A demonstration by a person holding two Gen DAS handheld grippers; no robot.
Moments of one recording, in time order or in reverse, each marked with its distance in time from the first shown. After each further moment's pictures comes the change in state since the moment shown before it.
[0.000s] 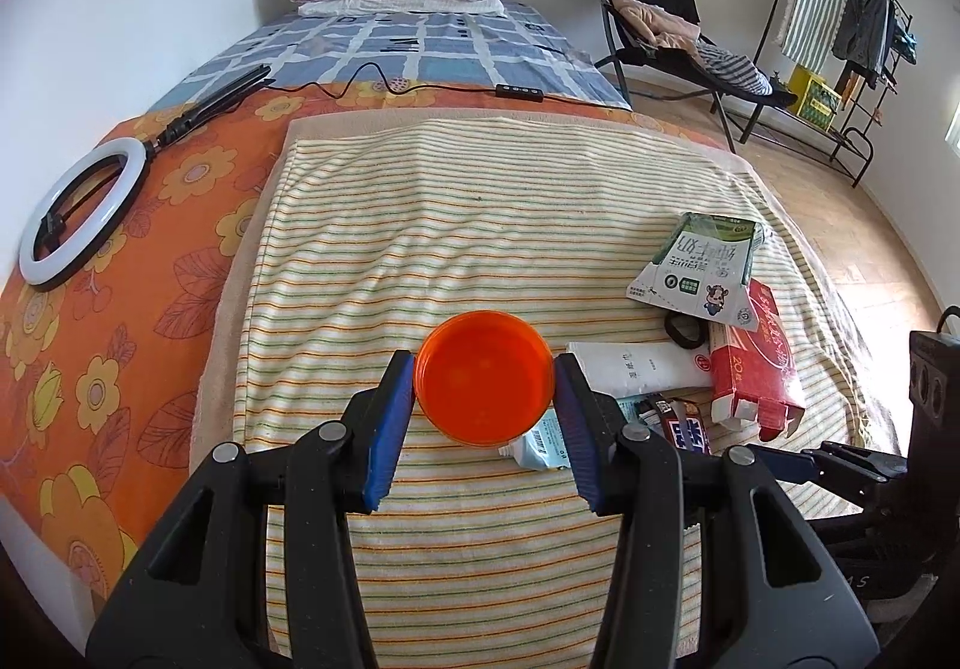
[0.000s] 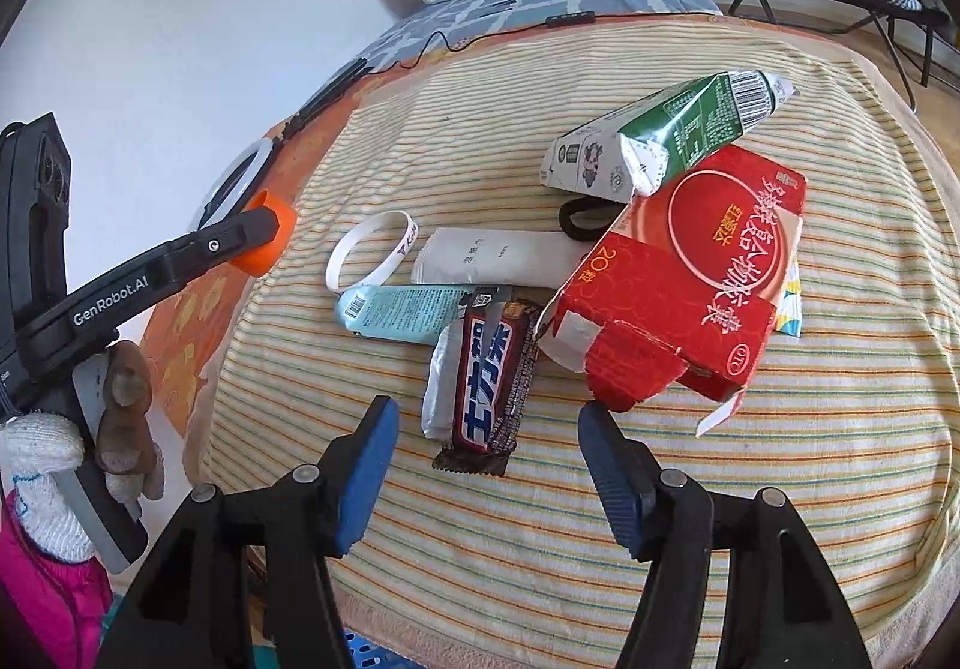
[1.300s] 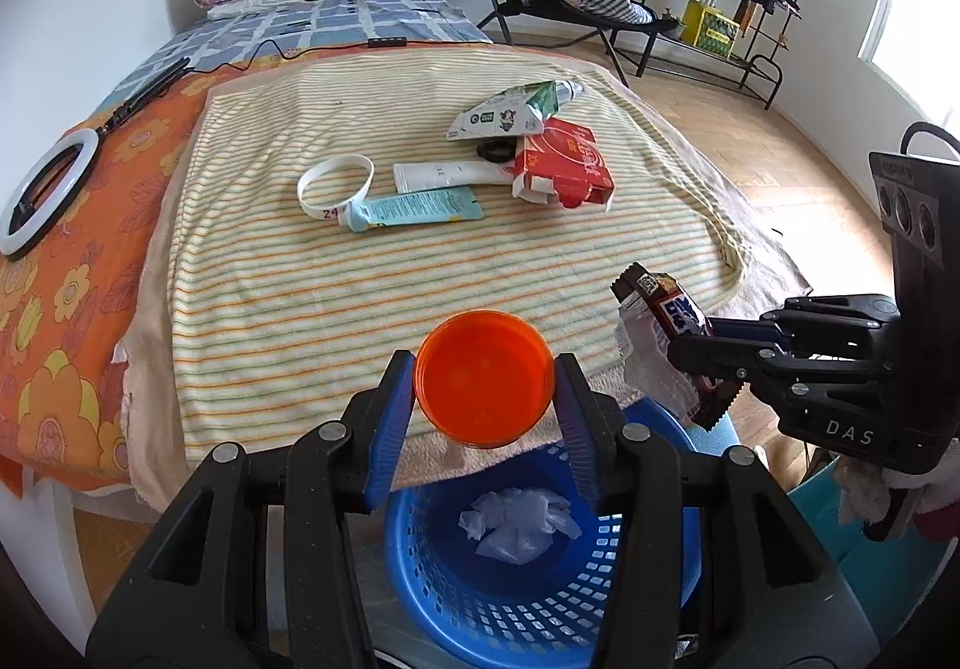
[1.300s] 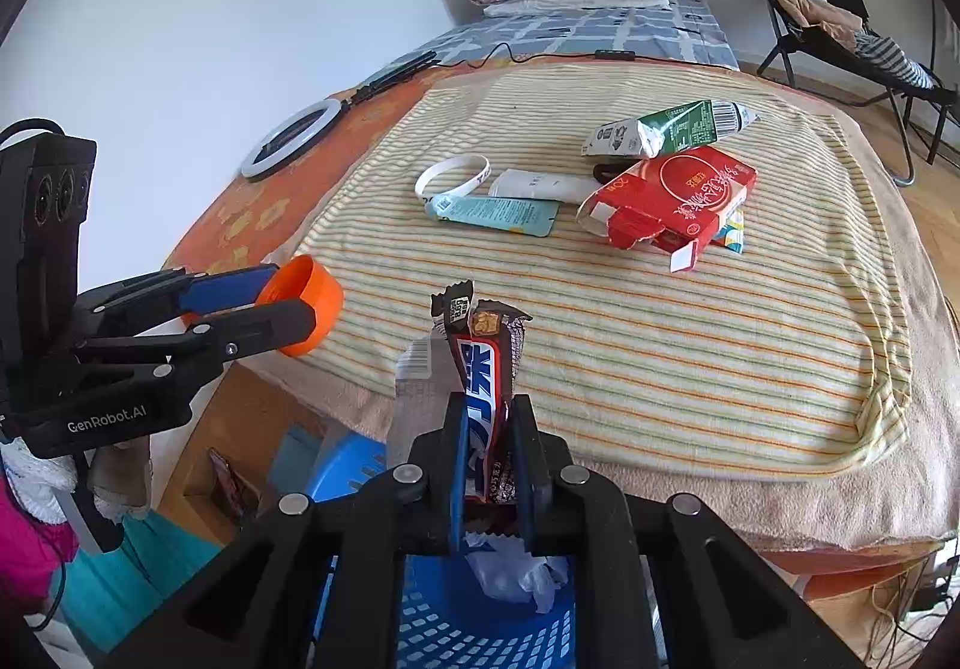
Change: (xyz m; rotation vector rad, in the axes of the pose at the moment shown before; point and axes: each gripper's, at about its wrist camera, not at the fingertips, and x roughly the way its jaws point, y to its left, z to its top) left arm -0.093 -0.068 -0.129 0.172 0.069 -0.166; right arm -0.095 0.035 -0.102 -0.200 -0.054 -0.043
